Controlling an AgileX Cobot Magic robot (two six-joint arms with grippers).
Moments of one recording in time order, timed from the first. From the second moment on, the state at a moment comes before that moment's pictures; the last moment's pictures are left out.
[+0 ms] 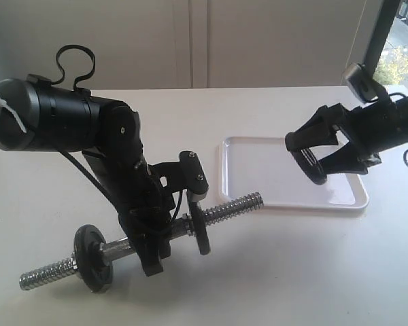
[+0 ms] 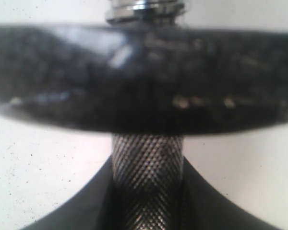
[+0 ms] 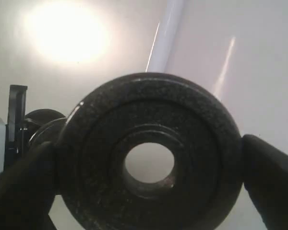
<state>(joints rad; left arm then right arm) -0.72 1.83 -1.19 -0.23 0.80 0.80 -0.17 1.94 -1.24 1.05 1.19 -0.93</state>
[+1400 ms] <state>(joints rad) -0.72 1.83 -1.19 -0.23 0.80 0.80 -0.05 1.89 -0.83 1.53 1.16 -1.17</state>
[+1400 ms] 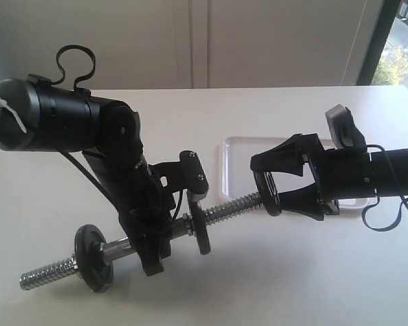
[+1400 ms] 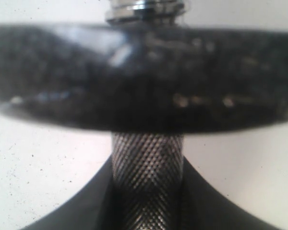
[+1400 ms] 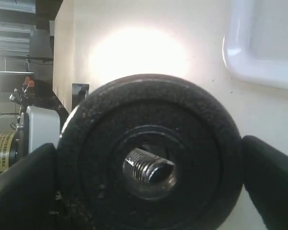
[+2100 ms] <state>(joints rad) -0.72 1.83 -1.19 -0.23 0.80 0.80 -0.01 1.89 -0.83 1.56 1.08 -1.17</state>
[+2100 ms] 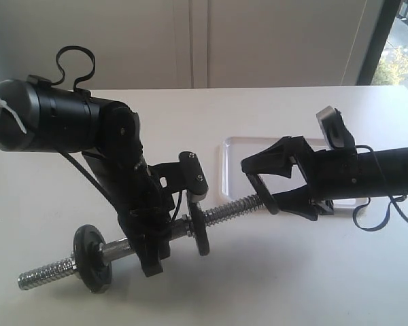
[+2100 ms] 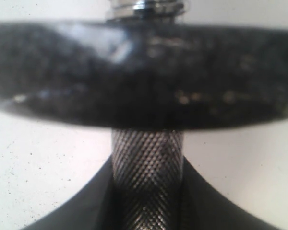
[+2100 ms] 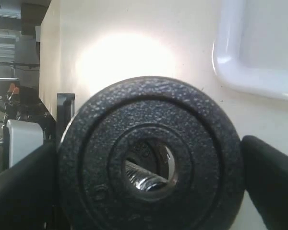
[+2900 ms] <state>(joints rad) -0.72 1.83 -1.19 -0.25 0.74 0.78 -0.09 1.89 -0.82 1.52 1.16 -1.14</state>
